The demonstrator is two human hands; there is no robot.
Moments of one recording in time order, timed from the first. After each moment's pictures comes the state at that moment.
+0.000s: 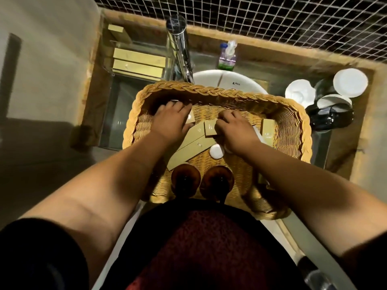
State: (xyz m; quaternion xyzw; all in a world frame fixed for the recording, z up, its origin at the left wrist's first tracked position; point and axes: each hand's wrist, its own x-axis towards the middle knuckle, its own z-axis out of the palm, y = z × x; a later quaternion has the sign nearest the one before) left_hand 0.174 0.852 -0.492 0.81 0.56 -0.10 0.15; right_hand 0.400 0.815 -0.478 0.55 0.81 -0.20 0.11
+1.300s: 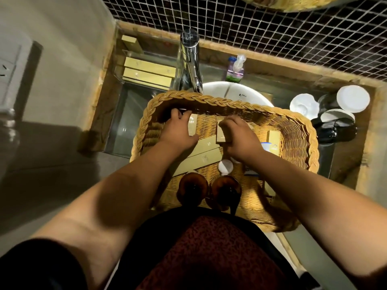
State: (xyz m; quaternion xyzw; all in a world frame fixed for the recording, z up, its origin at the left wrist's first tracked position) left_hand 0.175 0.847 -0.491 0.67 0.68 -0.05 0.30; right_hand 0.391 0.821 -0.474 0.63 0.71 -0.32 -0.01
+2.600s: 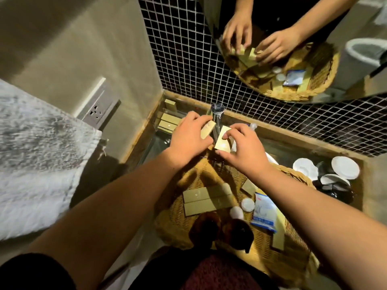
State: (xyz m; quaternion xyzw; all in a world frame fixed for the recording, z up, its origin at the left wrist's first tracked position) left_hand 0.138 0.907 -0.361 0.72 0.64 0.19 0.18; right_hand 0.339 0.889 -0.367 0.55 0.79 -0.17 -0.18
